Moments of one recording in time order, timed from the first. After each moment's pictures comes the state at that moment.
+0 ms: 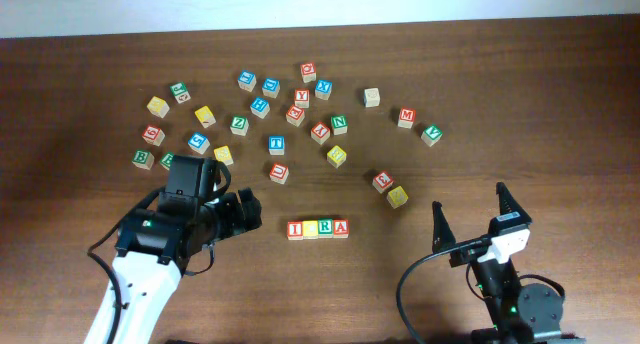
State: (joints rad) left arm -0.22 1.15 0.91 -0.92 0.05 -0.48; right arm 0.06 0.02 0.09 -0.03 -0.16 -0.01
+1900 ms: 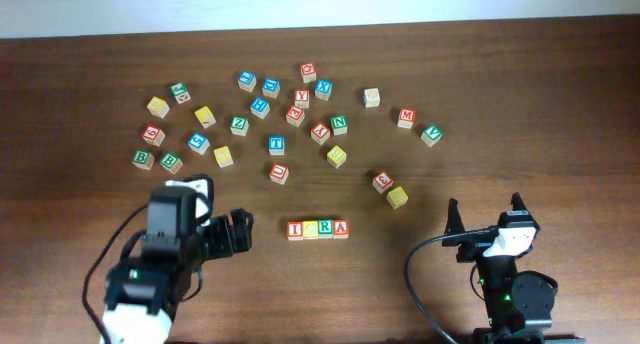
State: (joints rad) left arm -0.12 0.90 0.67 -0.73 0.11 -0.26; right arm -0.04 0.01 0.01 -0.07 -0.05 0.02
